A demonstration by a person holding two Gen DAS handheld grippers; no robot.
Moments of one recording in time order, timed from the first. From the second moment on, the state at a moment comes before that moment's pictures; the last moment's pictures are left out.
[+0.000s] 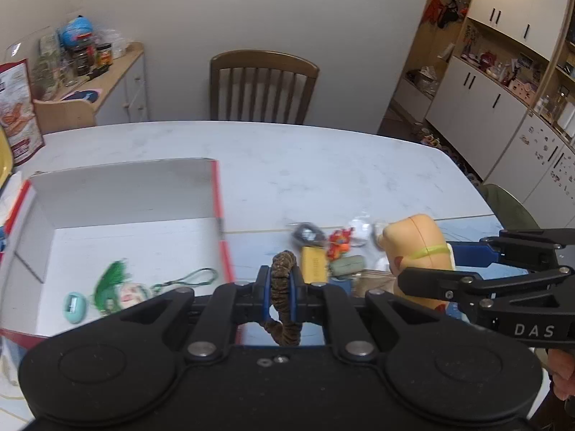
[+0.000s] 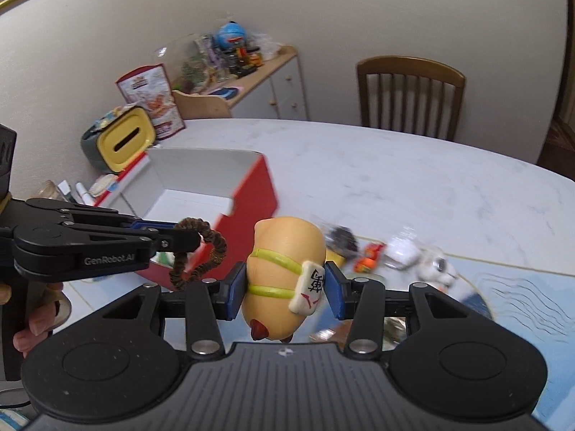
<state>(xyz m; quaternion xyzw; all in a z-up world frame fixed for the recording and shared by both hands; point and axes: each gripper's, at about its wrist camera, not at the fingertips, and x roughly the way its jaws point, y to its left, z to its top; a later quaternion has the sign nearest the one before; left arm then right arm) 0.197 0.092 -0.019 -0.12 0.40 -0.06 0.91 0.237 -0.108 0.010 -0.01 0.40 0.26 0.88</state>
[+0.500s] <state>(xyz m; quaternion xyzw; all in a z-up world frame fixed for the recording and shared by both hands) 0.196 0.185 -0.028 -0.11 0.40 -0.02 0.91 0.257 0.005 0.009 -0.03 0.39 0.29 0.87</state>
